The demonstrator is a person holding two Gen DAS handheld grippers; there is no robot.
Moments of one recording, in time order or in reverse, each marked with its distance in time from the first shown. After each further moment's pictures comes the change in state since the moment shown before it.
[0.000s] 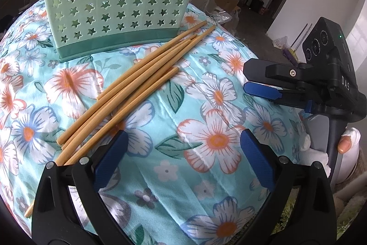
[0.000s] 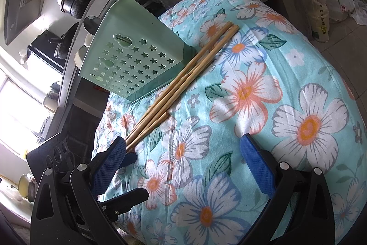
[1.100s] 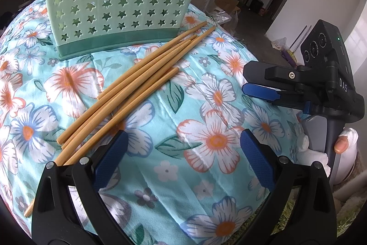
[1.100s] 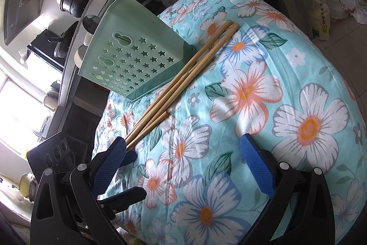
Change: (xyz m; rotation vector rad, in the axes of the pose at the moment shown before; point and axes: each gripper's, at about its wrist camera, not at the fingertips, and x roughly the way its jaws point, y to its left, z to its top) left arm -0.002 0.002 -0.002 -0.009 -0.003 -0.011; right arm 0.002 -0.002 0.000 -0.007 0.011 0.005
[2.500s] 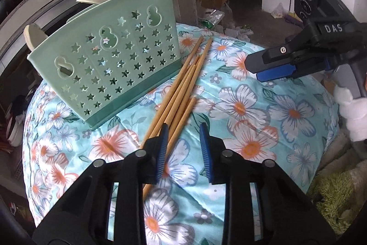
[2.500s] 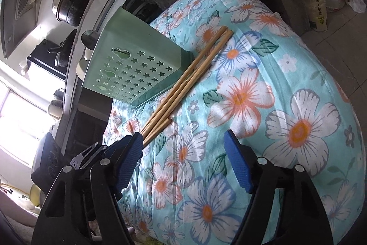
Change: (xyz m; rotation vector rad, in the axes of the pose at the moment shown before) left arm -0.010 -0.021 0.019 0.439 -0.074 0.221; right arm -0.013 -0.002 0.009 0.062 0.006 0.023
